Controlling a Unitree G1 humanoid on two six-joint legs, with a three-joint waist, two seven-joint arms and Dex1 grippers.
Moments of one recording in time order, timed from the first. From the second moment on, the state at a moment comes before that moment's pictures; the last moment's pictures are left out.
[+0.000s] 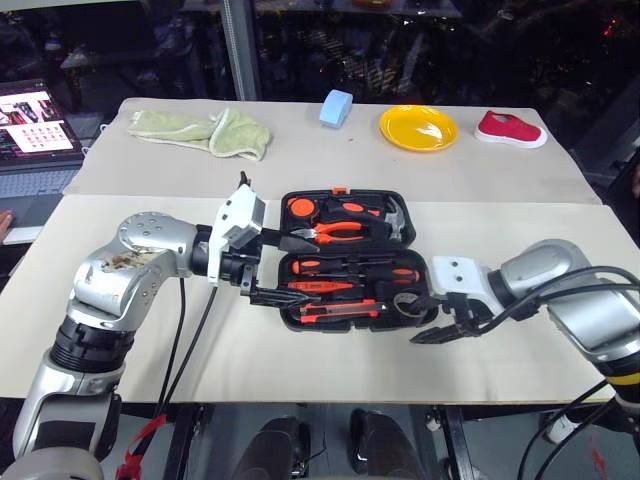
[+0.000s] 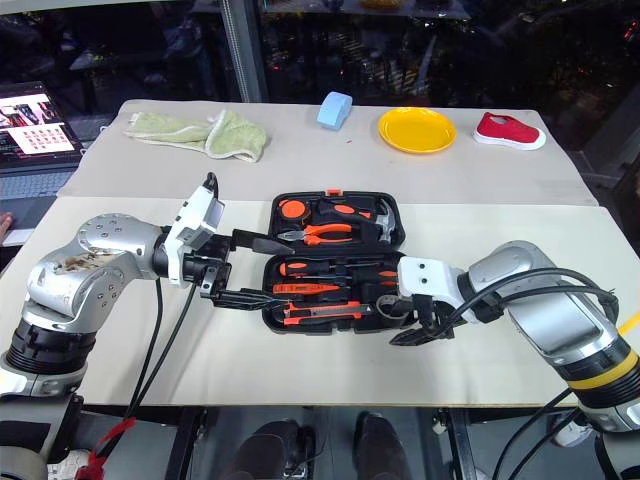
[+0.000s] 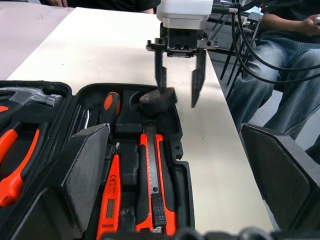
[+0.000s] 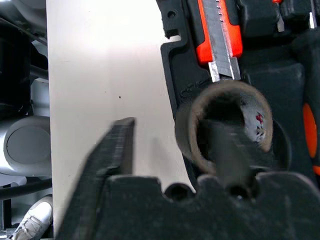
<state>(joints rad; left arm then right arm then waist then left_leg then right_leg) -0.62 0.73 -0.11 -0.23 -0.59 0.64 -1.27 -0.49 -1.03 0.32 -0.33 0.22 0.62 1.34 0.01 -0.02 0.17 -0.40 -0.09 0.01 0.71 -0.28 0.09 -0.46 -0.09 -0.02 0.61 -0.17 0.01</state>
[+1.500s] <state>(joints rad) -0.63 0.73 -0.11 -0.22 -0.57 0.62 -1.28 -0.39 -1.04 0.25 -0.27 0.21 0.53 1.25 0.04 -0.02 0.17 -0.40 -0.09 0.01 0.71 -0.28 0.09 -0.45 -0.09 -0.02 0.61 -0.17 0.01</state>
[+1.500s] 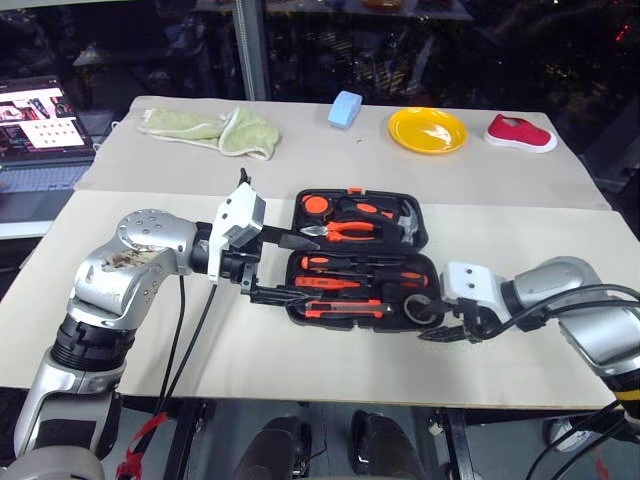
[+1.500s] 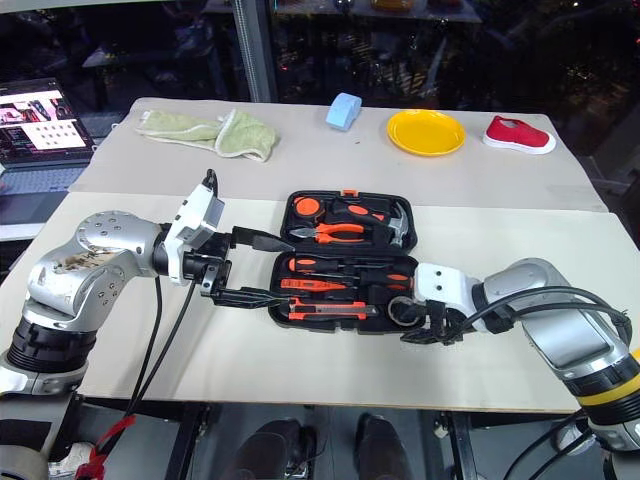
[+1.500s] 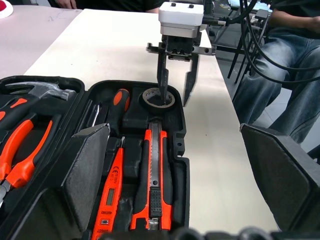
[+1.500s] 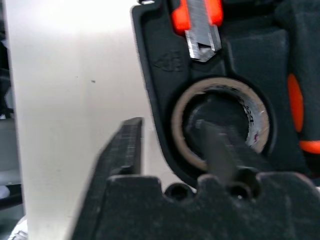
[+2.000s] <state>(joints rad) -0.55 0.73 -0.09 -0.16 -0.52 0.62 -1.18 -0.26 -0.94 -0.27 -0.36 0.51 0.77 1.10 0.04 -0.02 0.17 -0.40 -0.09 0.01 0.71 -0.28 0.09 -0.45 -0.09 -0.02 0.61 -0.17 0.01</state>
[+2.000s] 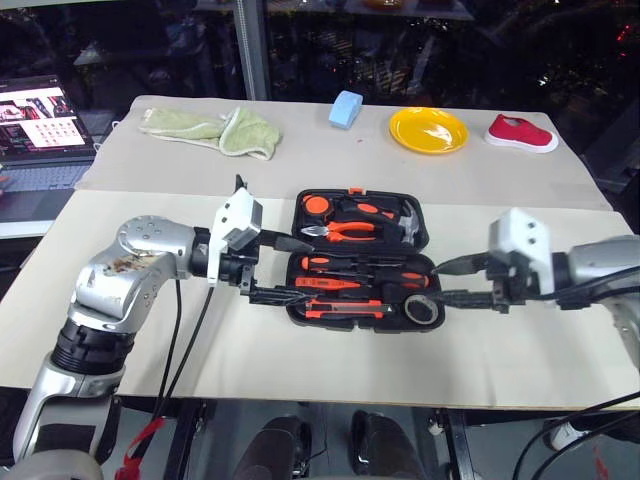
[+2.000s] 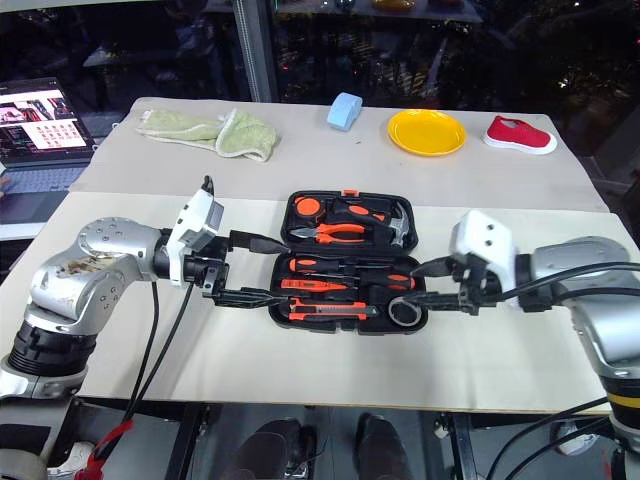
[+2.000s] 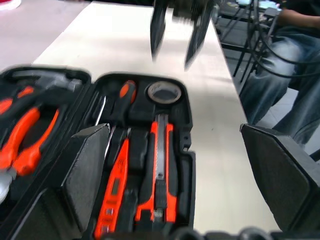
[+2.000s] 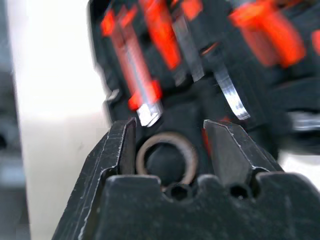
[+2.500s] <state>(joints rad) -0.50 0.66 -0.12 0.11 -0.28 0.46 -0.99 -0.15 -0.77 -0.29 -0.19 0.40 0.68 0.78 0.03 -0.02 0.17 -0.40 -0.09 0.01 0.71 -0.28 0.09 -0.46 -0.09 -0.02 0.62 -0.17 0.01</state>
